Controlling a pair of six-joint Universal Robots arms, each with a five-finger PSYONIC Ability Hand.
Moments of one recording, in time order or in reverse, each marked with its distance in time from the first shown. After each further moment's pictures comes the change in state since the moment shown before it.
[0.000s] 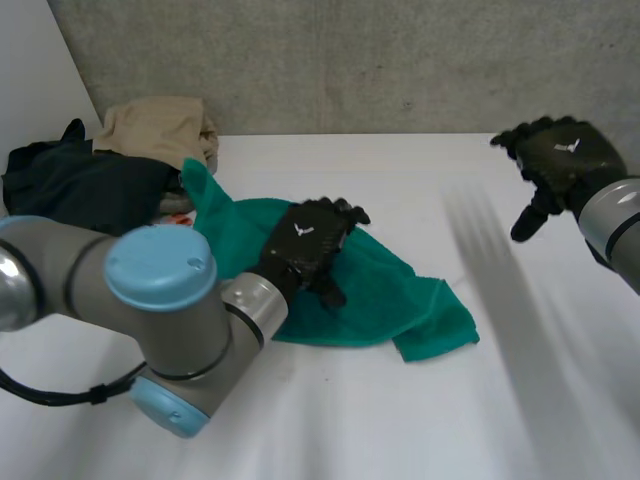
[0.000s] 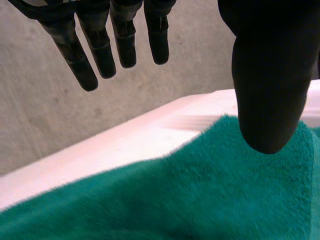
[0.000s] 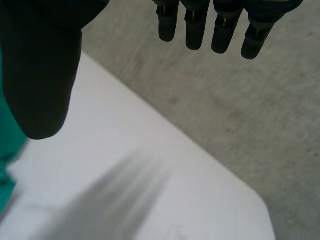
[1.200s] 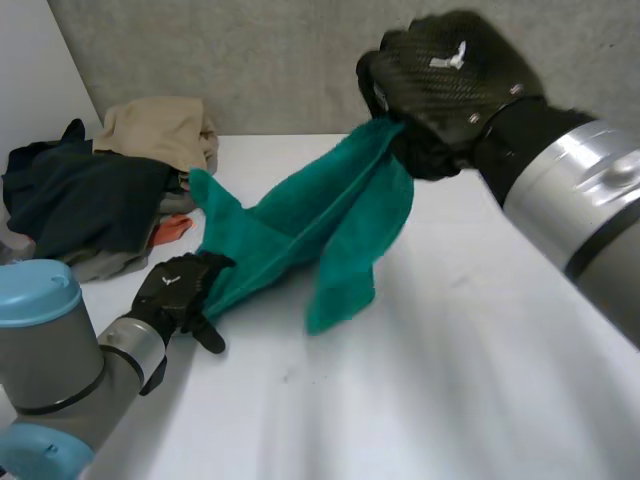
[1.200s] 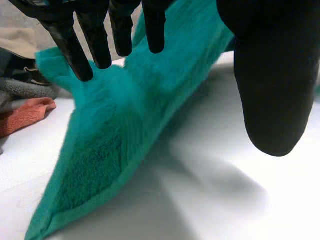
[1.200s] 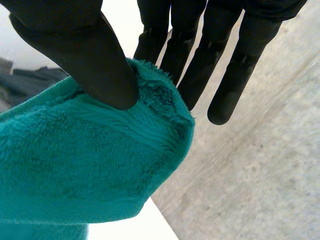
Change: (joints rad) left arm 0.355 0.167 -0.438 0.021 -0.004 0.021; right arm 0.380 -0.214 -0.114 0.043 -0.058 -0.010; left_hand -0.106 -0.110 -0.094 -0.103 -0.097; right_hand 0.888 0.962 0.979 0.986 0.930
